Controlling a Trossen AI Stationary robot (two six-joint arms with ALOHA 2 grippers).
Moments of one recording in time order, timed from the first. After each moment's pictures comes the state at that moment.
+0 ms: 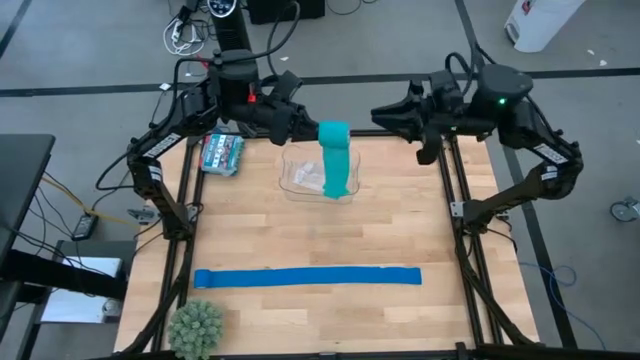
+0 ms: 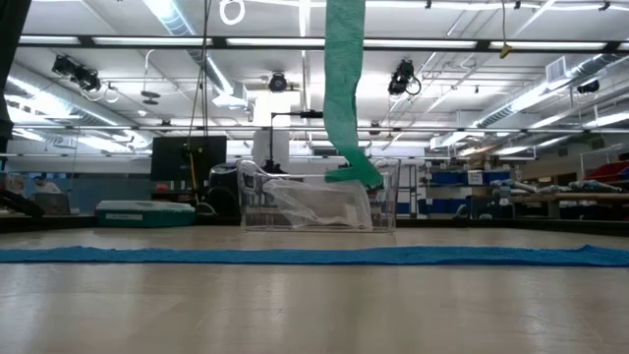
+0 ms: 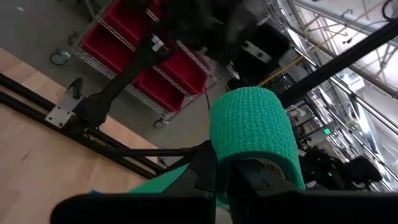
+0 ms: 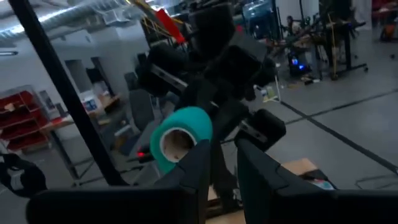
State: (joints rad) left arm 0.26 1.70 2.30 -0.70 0.52 -0.80; right arm -0.12 1.29 1.87 -0.52 -0.07 0.30
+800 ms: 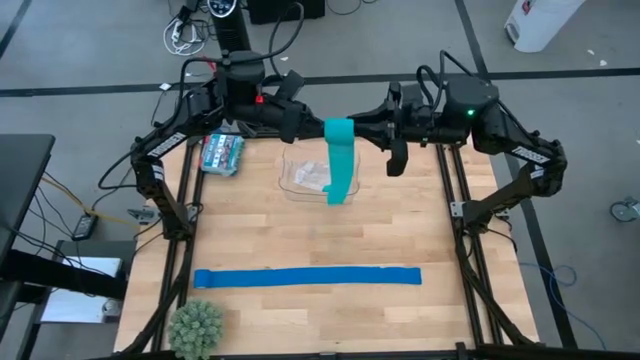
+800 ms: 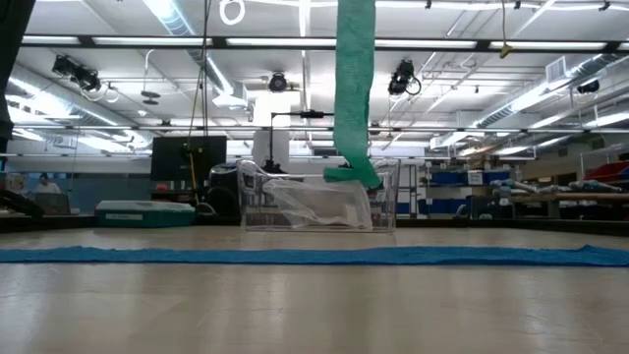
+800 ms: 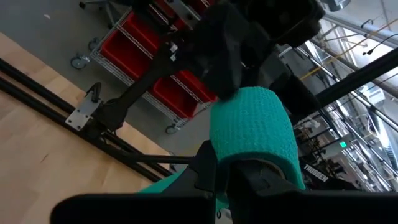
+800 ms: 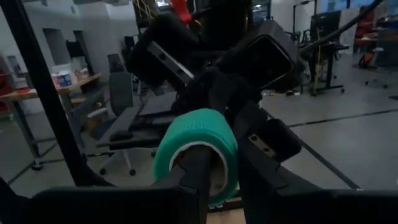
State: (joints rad) left arm 0.25 1.72 2.30 -0.70 0.46 -0.80; right arm -0.07 1.38 1.86 -0.44 0.02 0.12
